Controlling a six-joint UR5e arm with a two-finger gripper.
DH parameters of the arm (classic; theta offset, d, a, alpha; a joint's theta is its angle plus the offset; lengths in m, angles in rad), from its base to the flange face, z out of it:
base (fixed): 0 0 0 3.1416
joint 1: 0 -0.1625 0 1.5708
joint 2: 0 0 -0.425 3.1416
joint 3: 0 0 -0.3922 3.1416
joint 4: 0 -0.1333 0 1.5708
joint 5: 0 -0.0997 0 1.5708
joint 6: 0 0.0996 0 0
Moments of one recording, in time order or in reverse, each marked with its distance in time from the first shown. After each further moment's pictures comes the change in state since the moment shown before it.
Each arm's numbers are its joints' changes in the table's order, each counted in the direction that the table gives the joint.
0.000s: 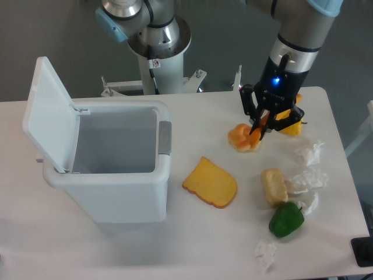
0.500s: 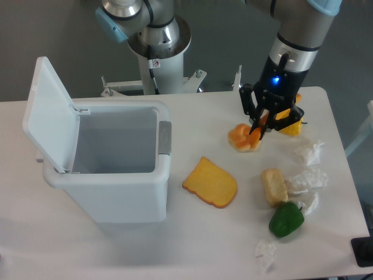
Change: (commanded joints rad) arm -0.003 -0.002 0.005 -0.002 0.005 -0.002
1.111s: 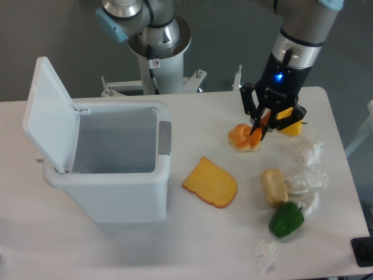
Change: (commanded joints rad) arm -0.018 0.000 0.031 -0.002 0.095 -0.052
